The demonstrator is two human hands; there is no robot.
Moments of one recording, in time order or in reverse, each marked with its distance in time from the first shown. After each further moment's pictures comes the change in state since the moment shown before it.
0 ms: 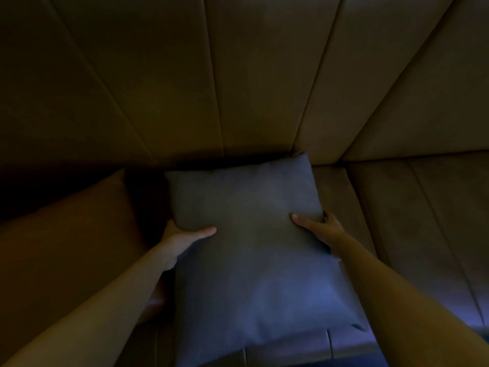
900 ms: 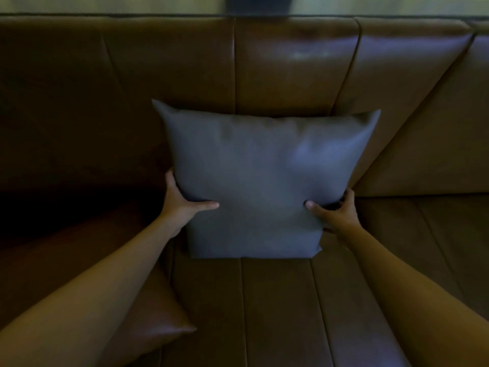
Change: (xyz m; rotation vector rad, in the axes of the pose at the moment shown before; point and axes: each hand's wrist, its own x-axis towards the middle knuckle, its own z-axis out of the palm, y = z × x) left_hand -0.013 0.126 -0.010 0.111 0.124 0.593; right_hand -0.011 -0.103 -0.006 0.148 0.063 -0.388
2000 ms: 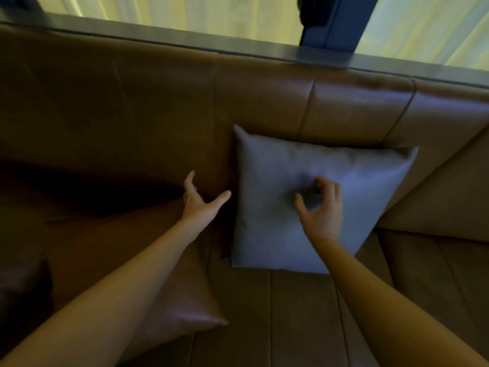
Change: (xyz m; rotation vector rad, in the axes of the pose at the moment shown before) left_hand -0.025 -0.005 -0.089 -0.111 0.119 -0.165; right_hand -0.080 -0.051 0.134 -0.485 0.189 -0.813
